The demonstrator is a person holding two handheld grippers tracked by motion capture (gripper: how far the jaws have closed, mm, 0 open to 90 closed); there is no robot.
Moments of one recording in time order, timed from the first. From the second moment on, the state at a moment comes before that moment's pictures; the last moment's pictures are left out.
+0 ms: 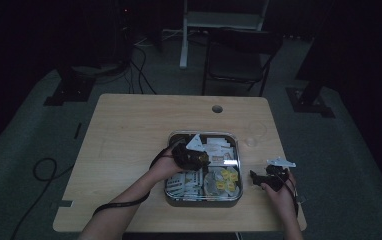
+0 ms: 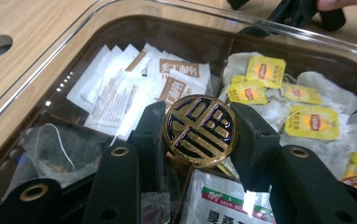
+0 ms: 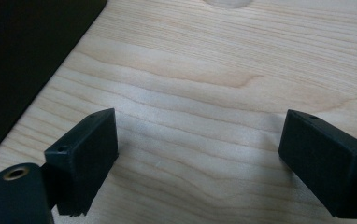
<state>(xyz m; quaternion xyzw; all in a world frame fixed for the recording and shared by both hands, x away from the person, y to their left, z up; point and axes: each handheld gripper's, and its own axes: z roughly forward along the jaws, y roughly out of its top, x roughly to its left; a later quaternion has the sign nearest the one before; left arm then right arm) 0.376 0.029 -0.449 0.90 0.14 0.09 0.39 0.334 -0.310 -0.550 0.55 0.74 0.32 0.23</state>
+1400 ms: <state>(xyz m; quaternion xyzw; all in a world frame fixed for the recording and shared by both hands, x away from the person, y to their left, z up) 0.394 0.118 -0.433 0.87 0.24 0.14 0.41 0.334 -0.310 -0.550 0.55 0.74 0.32 0.23</state>
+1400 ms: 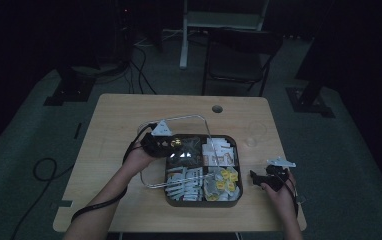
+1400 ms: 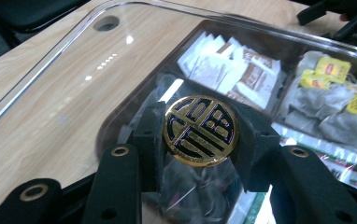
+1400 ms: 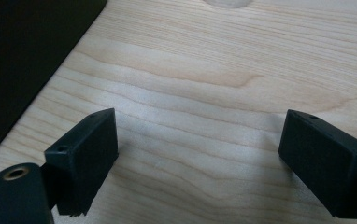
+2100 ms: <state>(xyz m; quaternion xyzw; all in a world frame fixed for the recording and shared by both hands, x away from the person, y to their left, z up) 0.402 0.190 -0.433 0.83 0.33 0.17 0.41 0.334 -0.310 -0.550 0.55 0.74 0.32 0.23</state>
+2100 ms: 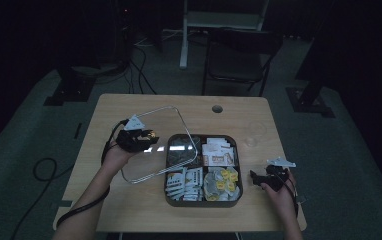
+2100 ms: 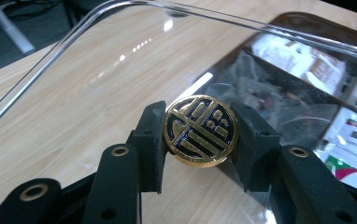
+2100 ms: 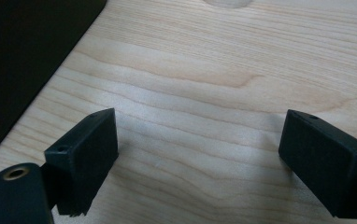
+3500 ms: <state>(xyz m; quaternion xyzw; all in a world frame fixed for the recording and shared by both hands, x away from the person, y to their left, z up) 0.415 0.279 -0.493 0.77 0.47 0.23 0.37 0.334 -0.310 -0.550 0.55 0.74 0.32 0.23</state>
